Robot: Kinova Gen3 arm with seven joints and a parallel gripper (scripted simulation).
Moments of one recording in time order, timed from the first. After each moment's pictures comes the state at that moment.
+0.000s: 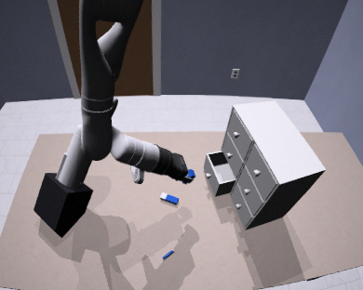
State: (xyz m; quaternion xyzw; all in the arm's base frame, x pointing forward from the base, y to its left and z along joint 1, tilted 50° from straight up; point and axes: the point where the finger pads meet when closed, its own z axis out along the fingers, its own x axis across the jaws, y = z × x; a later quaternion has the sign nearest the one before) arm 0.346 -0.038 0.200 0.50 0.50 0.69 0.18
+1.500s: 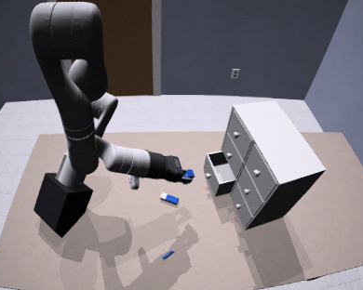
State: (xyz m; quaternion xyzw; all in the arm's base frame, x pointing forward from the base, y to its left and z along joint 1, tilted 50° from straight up) arm 0.344 -0.038 0.198 0.48 0.44 0.73 0.22
